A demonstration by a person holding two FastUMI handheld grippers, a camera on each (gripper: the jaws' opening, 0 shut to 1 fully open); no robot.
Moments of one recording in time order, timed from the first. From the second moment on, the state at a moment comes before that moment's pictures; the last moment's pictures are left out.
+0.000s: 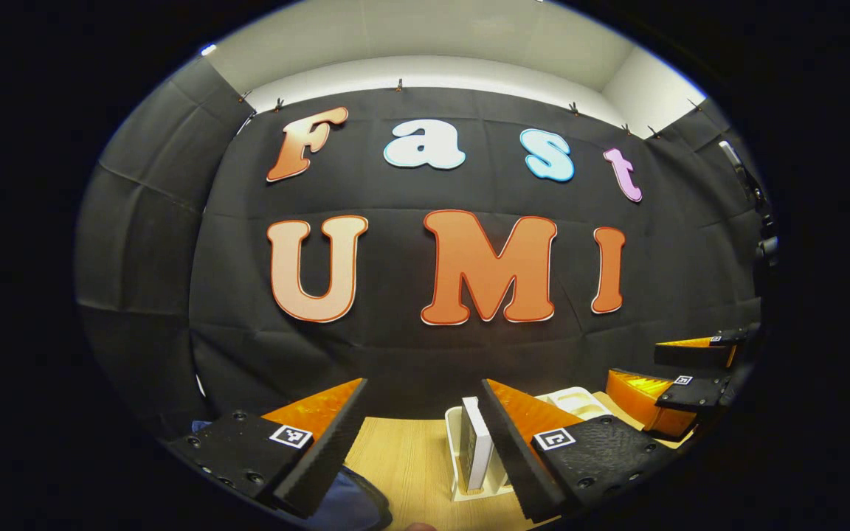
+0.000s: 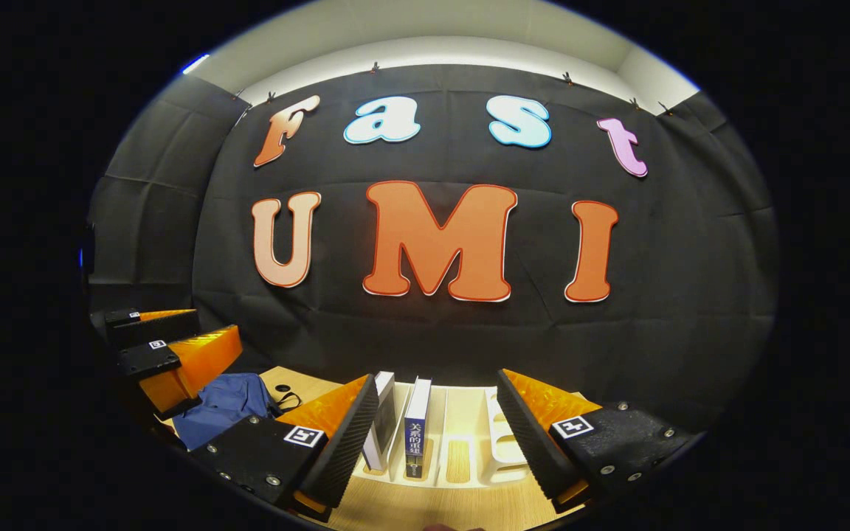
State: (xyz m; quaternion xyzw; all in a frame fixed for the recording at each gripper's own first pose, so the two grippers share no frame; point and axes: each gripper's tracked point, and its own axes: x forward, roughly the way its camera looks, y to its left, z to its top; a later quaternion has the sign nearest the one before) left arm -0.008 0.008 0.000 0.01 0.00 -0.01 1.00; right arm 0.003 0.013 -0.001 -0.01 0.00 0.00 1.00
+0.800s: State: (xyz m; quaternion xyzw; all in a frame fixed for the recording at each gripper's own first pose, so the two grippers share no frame) left arm 0.004 0.029 -0.008 0.00 0.01 0.01 1.00; right arm 0.013 0.019 -0.014 -0.02 0.02 0.01 1.00
